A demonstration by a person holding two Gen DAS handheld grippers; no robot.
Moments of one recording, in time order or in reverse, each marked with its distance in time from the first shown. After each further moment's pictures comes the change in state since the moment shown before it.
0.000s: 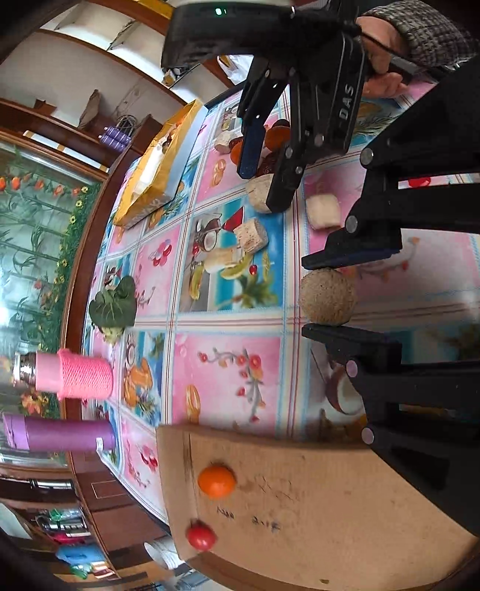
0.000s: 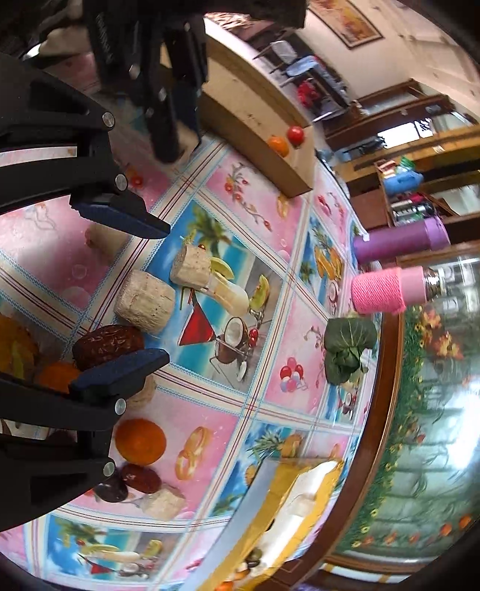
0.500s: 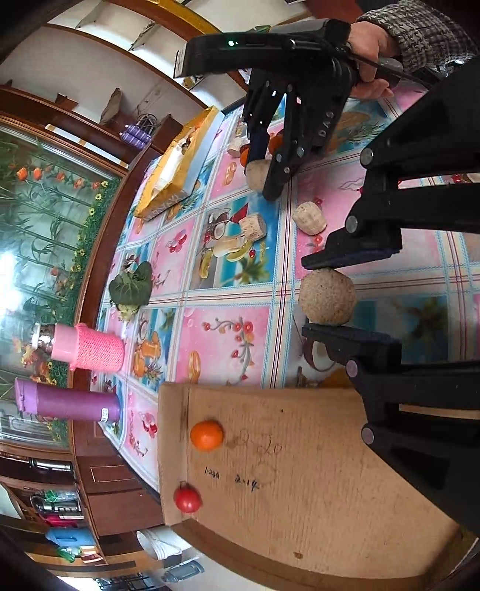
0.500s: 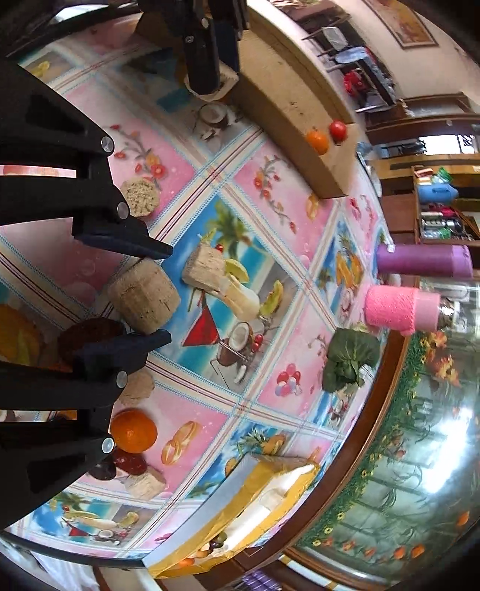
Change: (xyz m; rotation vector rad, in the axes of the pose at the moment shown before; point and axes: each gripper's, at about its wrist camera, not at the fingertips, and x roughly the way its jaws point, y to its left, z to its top) left arm -0.044 0.025 -0.014 -0.048 -0.061 -0.009; right arm -0.003 0.024 0.001 -0.118 0.045 -0.123
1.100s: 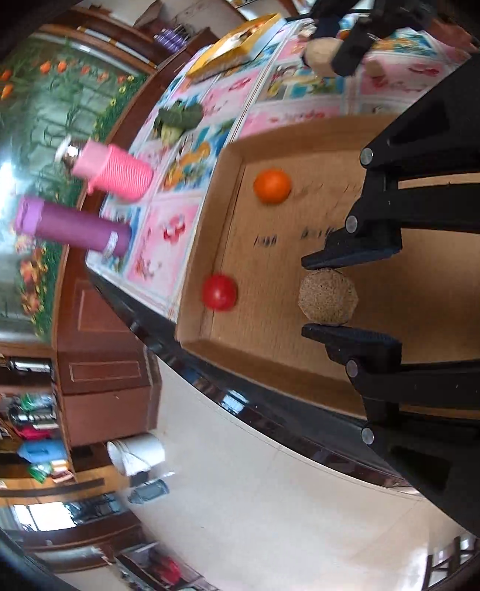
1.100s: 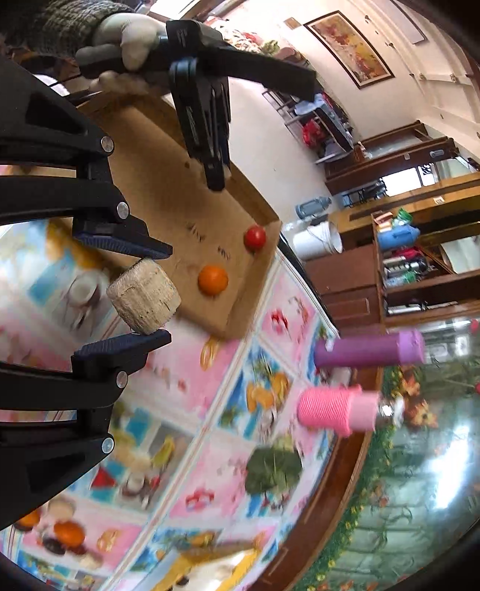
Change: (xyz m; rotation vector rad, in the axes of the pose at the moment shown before) left arm -0.006 0.181 0.063 -0.189 0.064 0.323; right arm -0.005 0.118 0.098 0.047 -0.089 0.272
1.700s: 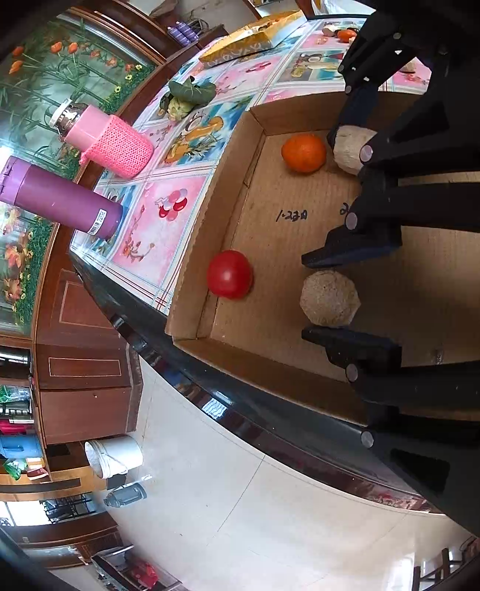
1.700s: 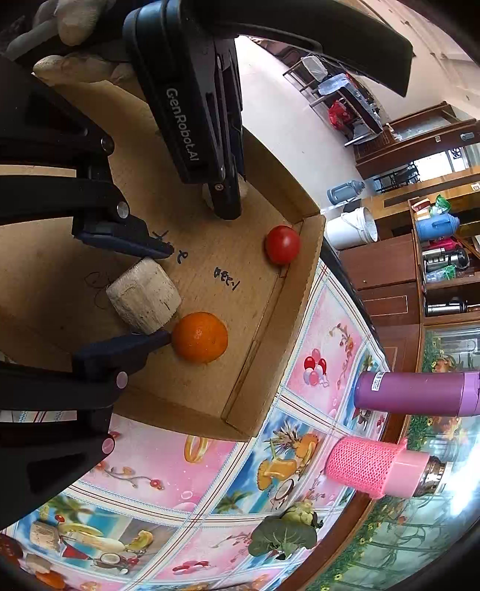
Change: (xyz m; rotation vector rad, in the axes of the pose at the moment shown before) left arm 0.037 0.010 0.019 -0.048 0.051 -0.044; right arm 0.113 0.034 0.019 0.015 0.123 -0.067
